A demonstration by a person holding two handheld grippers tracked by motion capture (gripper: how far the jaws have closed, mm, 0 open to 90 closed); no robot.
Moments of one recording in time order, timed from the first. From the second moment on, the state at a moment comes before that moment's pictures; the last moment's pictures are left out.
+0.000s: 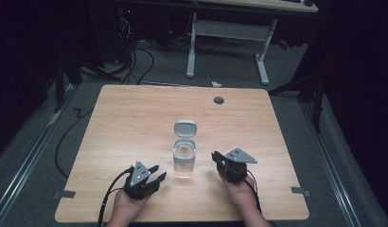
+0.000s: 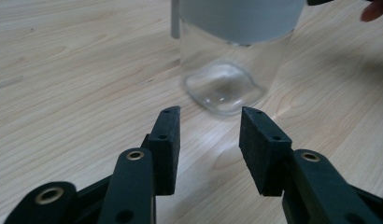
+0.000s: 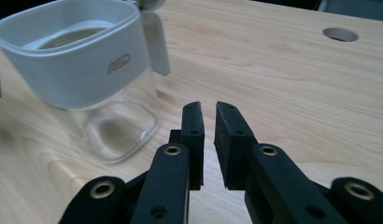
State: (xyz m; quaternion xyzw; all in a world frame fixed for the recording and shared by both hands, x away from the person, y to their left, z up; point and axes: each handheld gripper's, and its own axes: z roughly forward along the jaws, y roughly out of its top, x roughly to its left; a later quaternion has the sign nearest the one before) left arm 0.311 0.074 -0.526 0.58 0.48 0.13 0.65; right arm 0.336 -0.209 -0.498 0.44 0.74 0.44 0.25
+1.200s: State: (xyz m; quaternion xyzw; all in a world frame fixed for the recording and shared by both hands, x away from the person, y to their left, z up) left arm 0.322 0.013 -0.533 0.58 0.48 0.09 0.65; right arm 0.418 -0.178 -0.451 0.42 0.74 0.47 0.25
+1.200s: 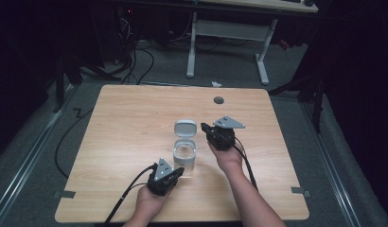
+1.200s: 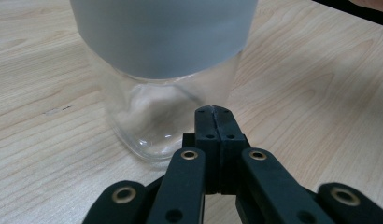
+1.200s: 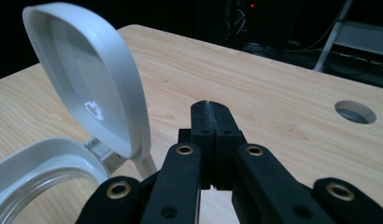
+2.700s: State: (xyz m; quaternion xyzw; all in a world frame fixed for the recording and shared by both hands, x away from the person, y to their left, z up) left arm 0.323 0.014 -0.532 0.58 0.48 0.08 0.65; right arm 0.371 -0.156 -0.435 0.36 0.75 0.50 0.24
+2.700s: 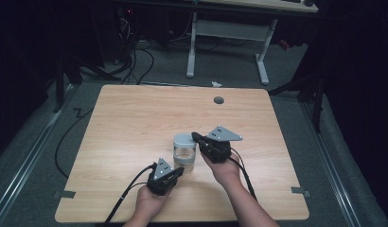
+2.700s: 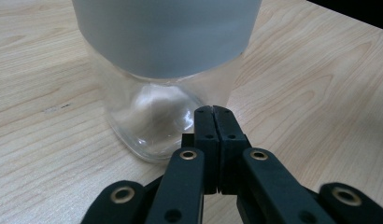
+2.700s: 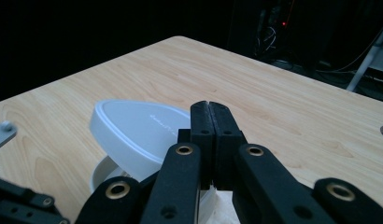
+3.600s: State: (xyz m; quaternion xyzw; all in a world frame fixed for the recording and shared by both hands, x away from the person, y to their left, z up) left arm 0.315 0.027 -0.524 0.59 0.48 0.09 0.65; right arm 0.358 -0.174 -0.449 0.37 0.75 0.49 0.24
